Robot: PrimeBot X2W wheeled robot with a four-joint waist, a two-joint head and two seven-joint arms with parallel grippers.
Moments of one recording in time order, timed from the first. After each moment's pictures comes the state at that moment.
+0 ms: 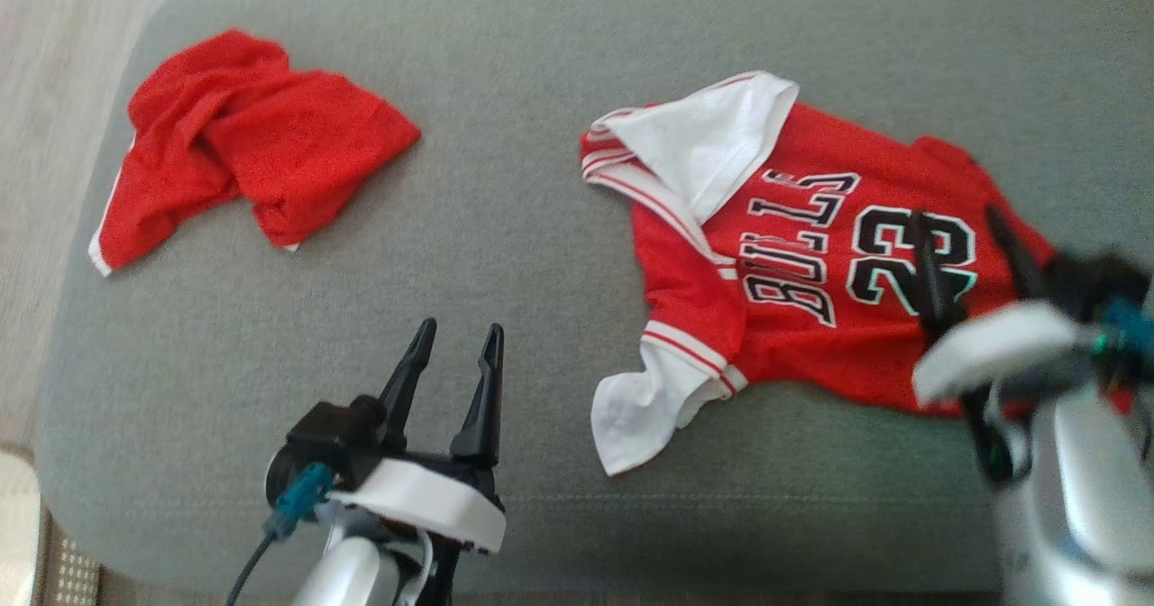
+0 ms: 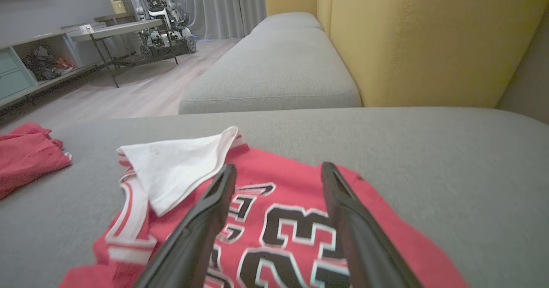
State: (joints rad) left arm -0.06 0.05 -0.41 0.14 -0.34 0.04 -0.25; right arm -0.27 -0.04 -0.14 0.30 0.11 0.13 -0.11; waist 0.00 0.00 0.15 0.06
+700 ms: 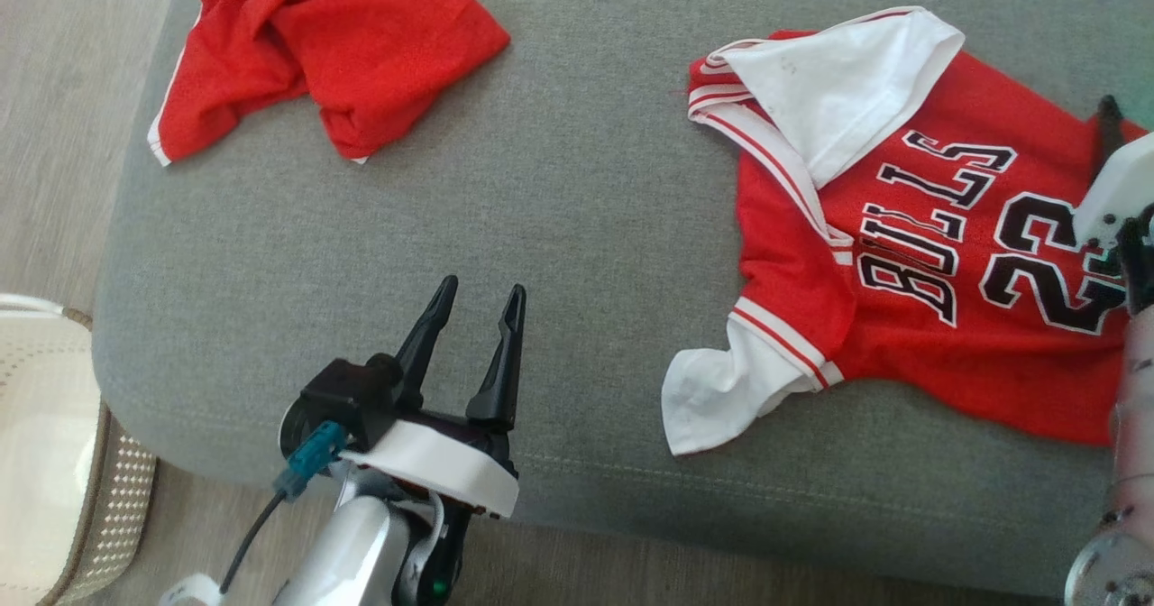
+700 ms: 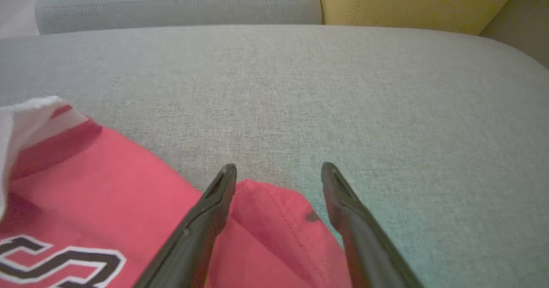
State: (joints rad) left arm -0.15 0.05 -0.44 0.16 -0.35 0.01 -0.25; right arm -0.76 -0.14 -0.54 0.72 -0.24 0.13 0.14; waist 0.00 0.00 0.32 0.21
